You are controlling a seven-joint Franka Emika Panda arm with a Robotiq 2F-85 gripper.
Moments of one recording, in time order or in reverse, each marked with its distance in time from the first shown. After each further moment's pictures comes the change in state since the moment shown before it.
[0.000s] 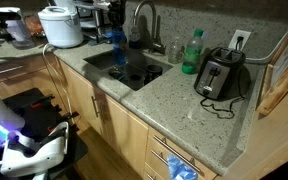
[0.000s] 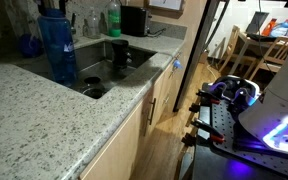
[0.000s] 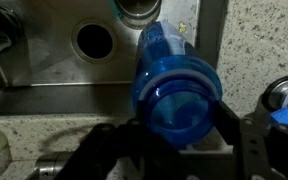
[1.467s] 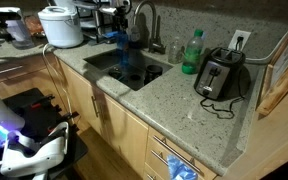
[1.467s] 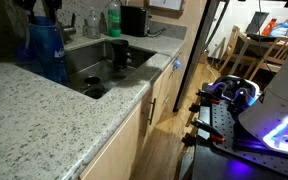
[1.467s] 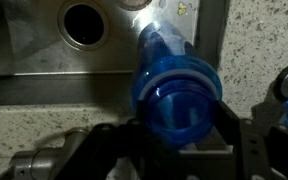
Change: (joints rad) arm 0.017 0.212 -0.010 0.277 -0.001 -0.067 -0.005
